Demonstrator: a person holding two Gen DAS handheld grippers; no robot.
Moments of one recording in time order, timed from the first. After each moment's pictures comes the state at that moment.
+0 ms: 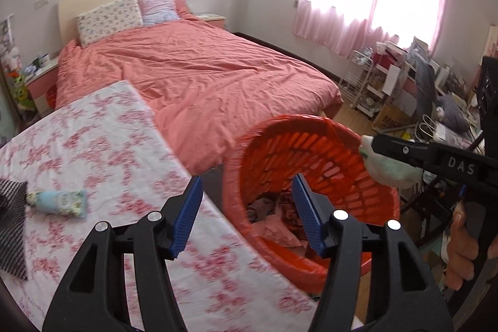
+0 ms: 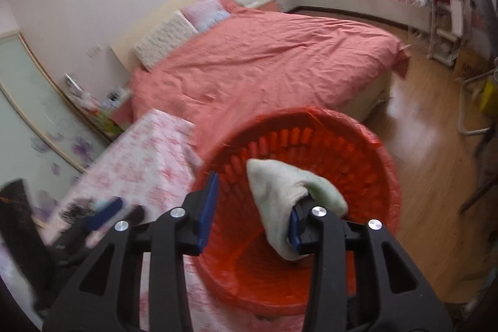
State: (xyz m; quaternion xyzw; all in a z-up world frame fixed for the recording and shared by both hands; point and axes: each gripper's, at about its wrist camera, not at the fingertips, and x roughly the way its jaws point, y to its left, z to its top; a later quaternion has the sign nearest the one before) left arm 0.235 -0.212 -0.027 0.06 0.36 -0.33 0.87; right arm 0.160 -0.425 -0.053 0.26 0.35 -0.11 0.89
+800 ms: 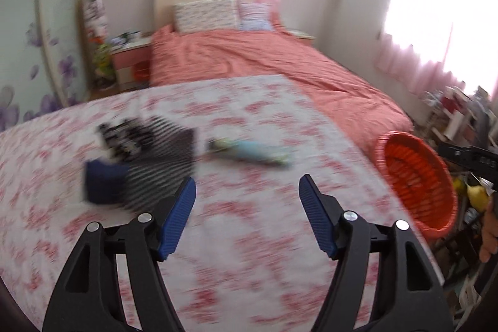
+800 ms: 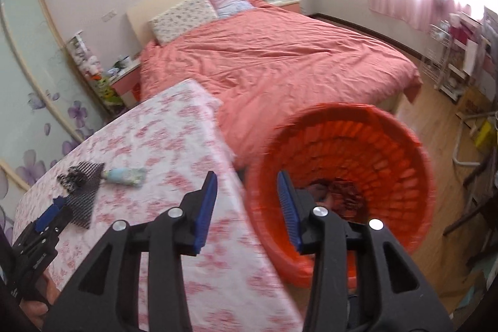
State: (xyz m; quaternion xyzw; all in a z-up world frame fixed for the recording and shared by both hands) left arm 0.242 0.001 -0.028 0.01 0.36 -0.14 0.92; right arm 0.187 -0.297 -0.033 0.17 0.37 -0.10 0.91
